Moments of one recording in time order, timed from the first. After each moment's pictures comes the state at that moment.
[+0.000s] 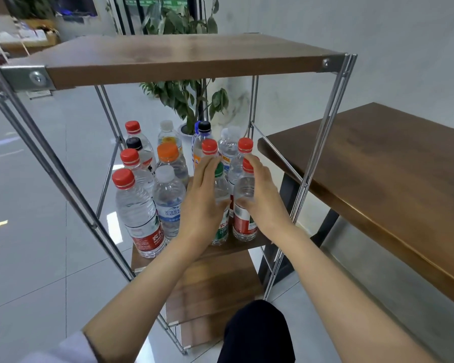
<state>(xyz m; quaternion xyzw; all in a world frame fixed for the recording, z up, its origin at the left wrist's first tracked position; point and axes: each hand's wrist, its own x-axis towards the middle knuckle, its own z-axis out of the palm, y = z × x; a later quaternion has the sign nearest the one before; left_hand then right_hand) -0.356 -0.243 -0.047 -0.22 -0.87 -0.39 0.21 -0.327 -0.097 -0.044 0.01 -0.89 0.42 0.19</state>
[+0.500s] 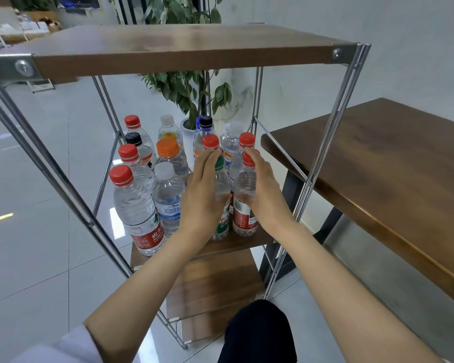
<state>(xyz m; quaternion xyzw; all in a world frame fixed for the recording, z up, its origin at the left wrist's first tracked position) -0.365 -0.240 -0.047 -0.21 -0.87 -0.39 0.21 -0.340 -0.094 -0.051 0.03 -0.89 0.41 0.19</state>
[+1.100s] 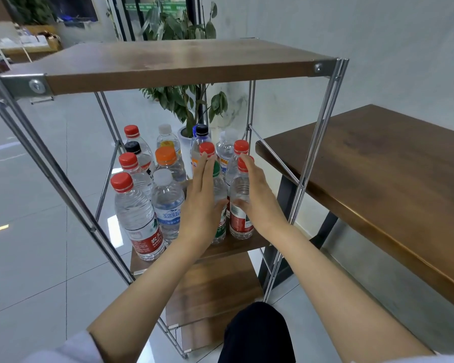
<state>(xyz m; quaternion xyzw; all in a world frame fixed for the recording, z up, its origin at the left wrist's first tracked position) -0.352 -0.239 -0.048 -0.22 -0.89 -0.35 0.20 -0.333 -0.095 -0.047 0.03 -0.92 0.35 0.18</state>
